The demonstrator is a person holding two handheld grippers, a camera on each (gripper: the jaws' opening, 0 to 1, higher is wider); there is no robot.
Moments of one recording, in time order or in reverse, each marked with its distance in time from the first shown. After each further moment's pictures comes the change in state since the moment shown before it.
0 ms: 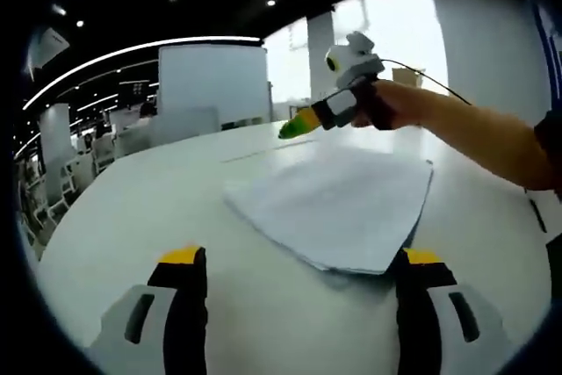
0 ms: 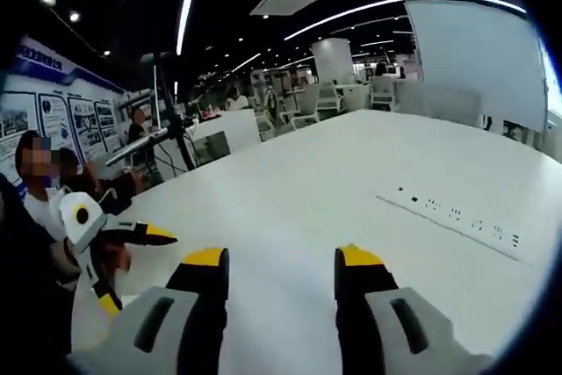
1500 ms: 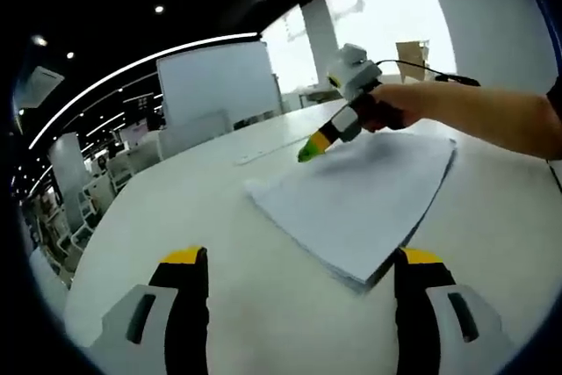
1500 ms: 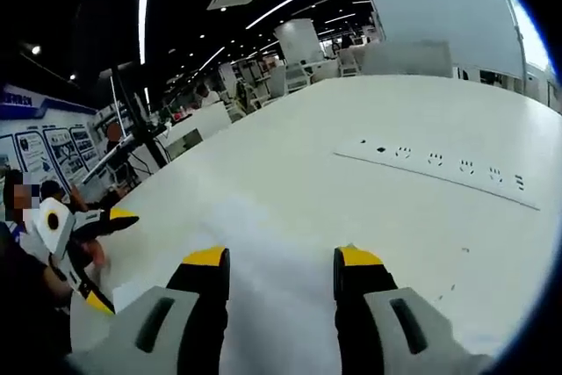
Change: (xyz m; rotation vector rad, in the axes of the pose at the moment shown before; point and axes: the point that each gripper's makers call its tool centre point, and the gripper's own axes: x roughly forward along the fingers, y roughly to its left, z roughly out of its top) left arm 0.010 0.026 0.004 0.124 0.064 0.100; right arm 0.026 -0.039 -0.036 0.188 0.069 -0.055
